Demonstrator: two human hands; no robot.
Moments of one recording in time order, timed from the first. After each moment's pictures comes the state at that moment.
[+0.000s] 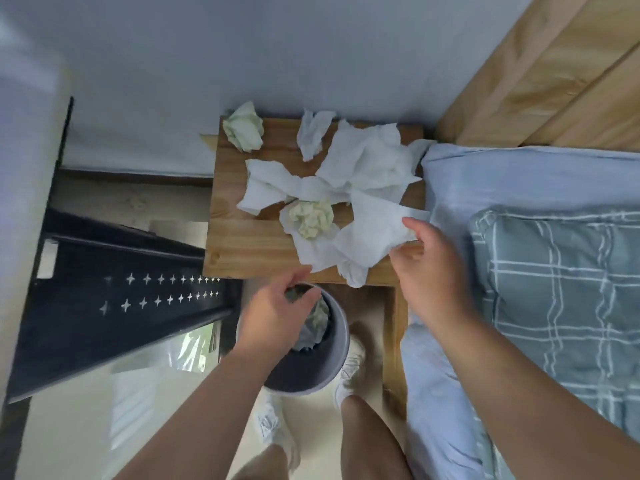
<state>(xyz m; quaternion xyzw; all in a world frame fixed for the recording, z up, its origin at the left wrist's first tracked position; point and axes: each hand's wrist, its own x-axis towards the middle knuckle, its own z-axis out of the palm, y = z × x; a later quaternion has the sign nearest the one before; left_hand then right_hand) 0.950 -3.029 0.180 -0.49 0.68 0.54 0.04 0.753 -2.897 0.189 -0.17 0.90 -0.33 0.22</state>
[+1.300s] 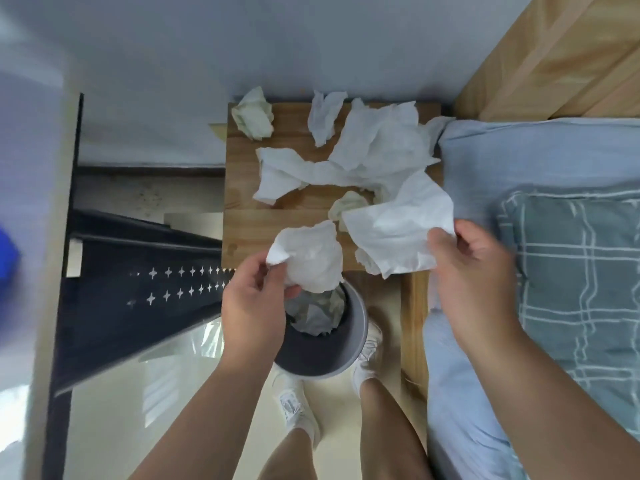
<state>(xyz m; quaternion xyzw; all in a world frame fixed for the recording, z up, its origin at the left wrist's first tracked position) 0.969 -3.043 0.210 -0.58 0.54 0.59 -0.16 0.781 -2.891 0.231 -0.08 0.86 -0.46 0.20</state>
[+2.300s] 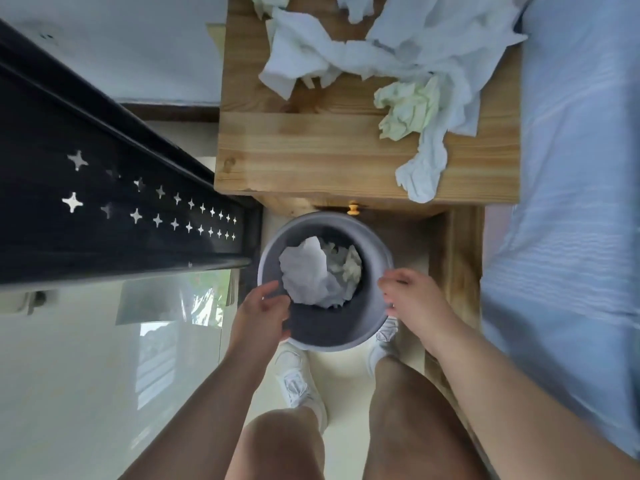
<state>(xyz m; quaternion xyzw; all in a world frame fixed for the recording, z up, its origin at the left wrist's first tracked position) 1.104 -2.988 0.032 -0.66 0.44 0.61 0.02 0.909 -2.847 0.026 0.08 0.80 -0.32 0.50</state>
